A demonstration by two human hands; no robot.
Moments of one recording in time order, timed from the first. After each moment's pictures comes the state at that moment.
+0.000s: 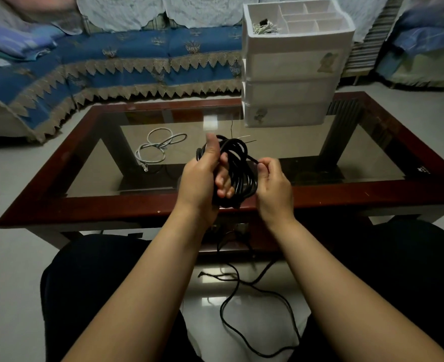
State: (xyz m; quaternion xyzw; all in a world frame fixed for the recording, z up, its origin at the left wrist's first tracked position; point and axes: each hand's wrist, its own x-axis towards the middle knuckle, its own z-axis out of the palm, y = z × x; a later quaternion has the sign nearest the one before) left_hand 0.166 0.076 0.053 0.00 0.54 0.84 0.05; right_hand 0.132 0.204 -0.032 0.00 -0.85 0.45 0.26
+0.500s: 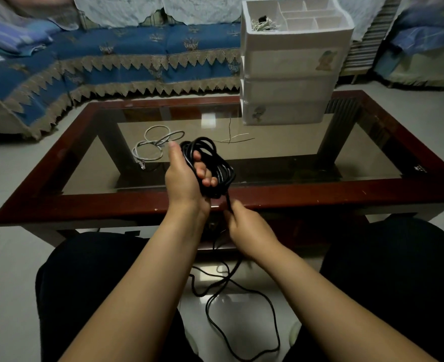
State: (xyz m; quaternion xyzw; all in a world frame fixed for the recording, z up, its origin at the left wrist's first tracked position) left_hand 0.152 0.072 0.038 -0.13 0.42 0.89 -0.06; right_hand 0.178 0.174 -0.036 0.05 -0.94 0.32 -0.07
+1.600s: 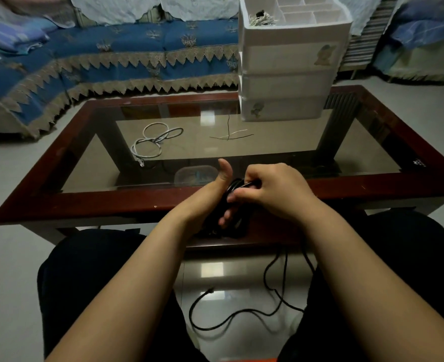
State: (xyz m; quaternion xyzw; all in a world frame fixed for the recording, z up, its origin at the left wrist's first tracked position) left_hand 0.164 0.061 0.013 0.09 0.73 0.62 0.28; right_hand 0.164 0.226 0.036 0.18 -0.95 0.26 0.03
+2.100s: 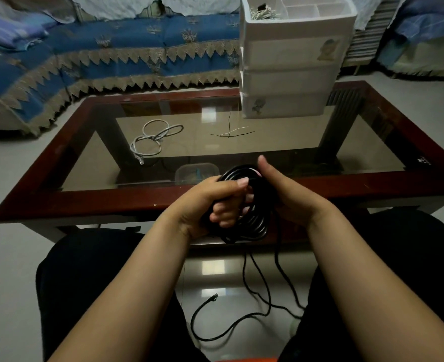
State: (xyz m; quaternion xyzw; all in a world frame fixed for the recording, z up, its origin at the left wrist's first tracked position) left_hand 0.166 0.059 0.017 0.12 0.53 0.76 0.35; right_hand 0.158 0.243 0.014 0.12 -0.67 0.68 -0.28
